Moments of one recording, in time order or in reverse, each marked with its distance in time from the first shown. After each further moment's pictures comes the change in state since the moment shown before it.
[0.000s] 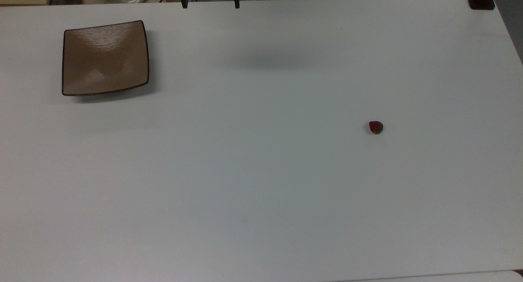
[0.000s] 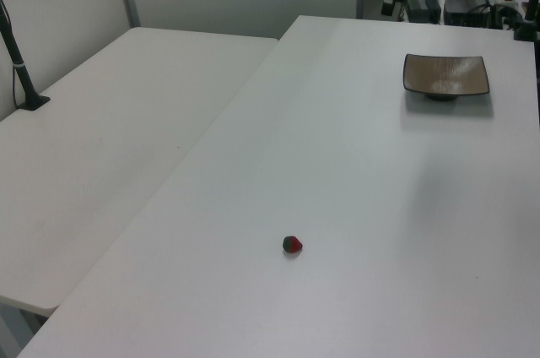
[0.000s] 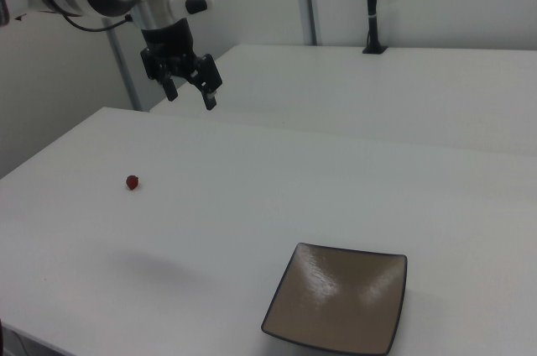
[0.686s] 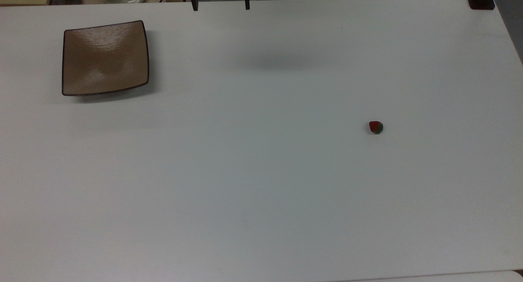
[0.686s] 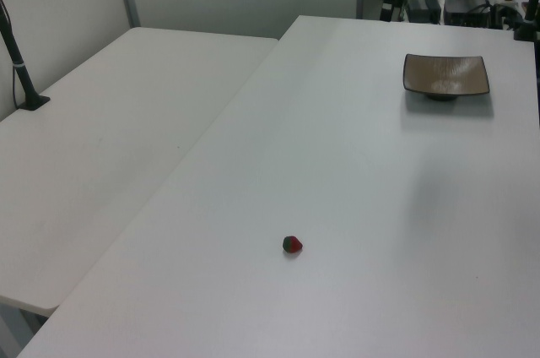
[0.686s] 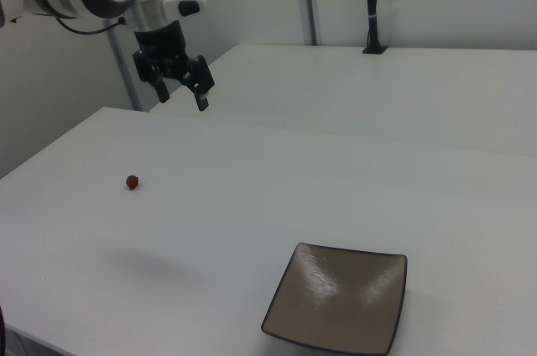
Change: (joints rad) arm 0.017 0.005 0.017 -0.004 0.000 0.000 0.000
